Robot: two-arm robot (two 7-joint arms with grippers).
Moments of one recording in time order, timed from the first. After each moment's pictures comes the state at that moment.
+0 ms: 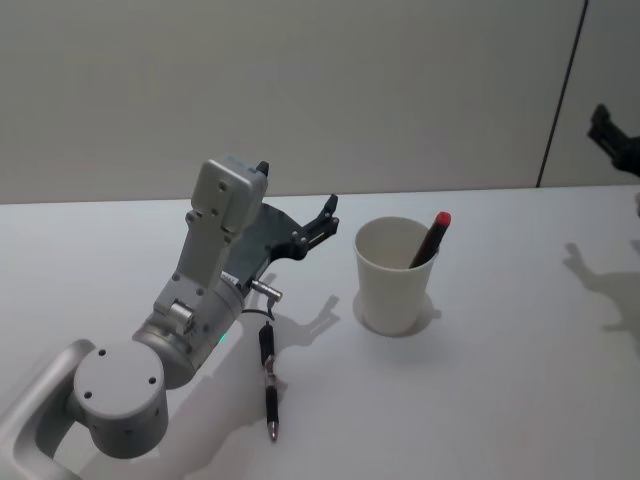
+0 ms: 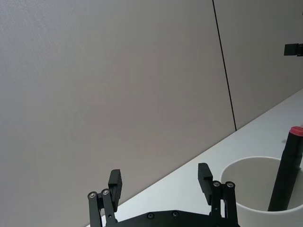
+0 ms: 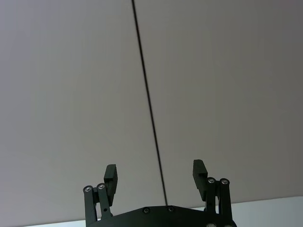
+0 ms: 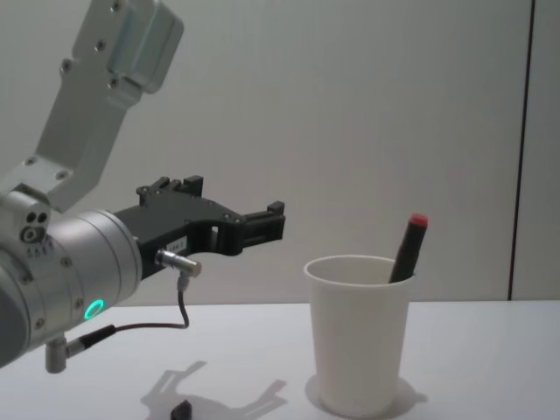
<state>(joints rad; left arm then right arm) -0.24 0.38 0.45 -1.63 -0.20 0.01 -0.01 0.25 0.29 -0.10 -1.55 0.43 0.09 -0.04</state>
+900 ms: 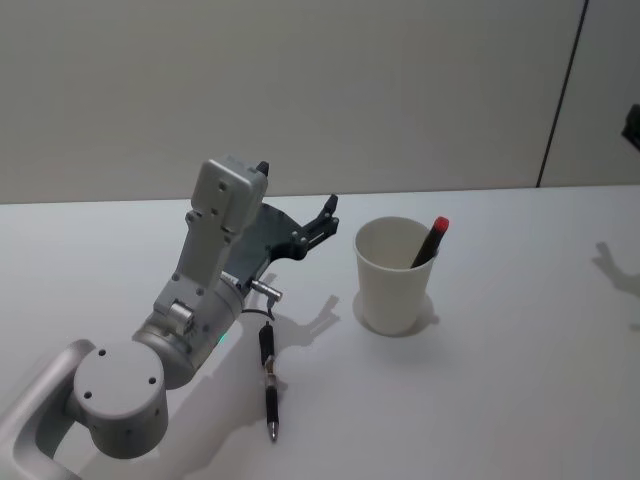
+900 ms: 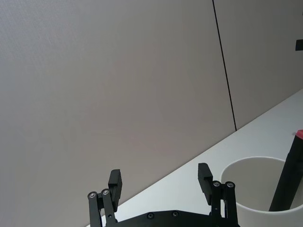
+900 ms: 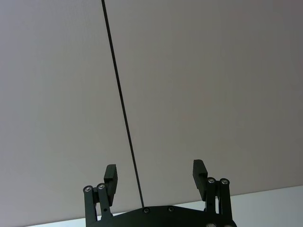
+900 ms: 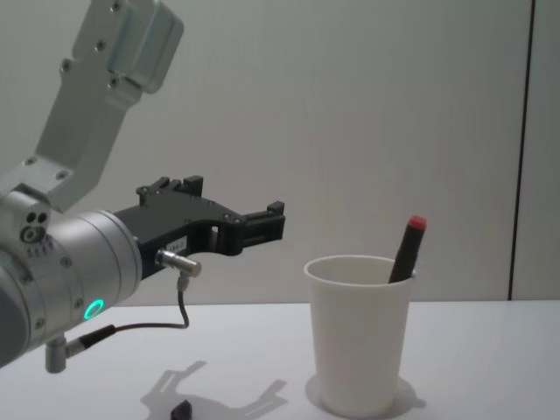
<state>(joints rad) -0.24 0.38 0.45 -1.63 -0.20 0.01 -0.01 0.24 0.32 -0.06 -1.57 0.44 0.13 -0.07</state>
